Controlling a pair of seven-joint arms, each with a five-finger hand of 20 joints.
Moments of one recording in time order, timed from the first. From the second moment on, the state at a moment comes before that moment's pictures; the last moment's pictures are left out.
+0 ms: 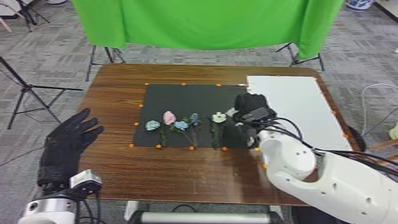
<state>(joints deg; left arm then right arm) 138.3 -62.9 -98.4 -132.9 51.8 22.1 14.9 -53.7 -39.0 18.0 -105.9 -124.4 15.3 38.1</state>
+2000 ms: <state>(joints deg) 140.1 -63.2 -97.3 -132.9 51.3 22.3 16.4 -95.1 -48.1 75.5 -121.2 -89.6 4.3 24.6</state>
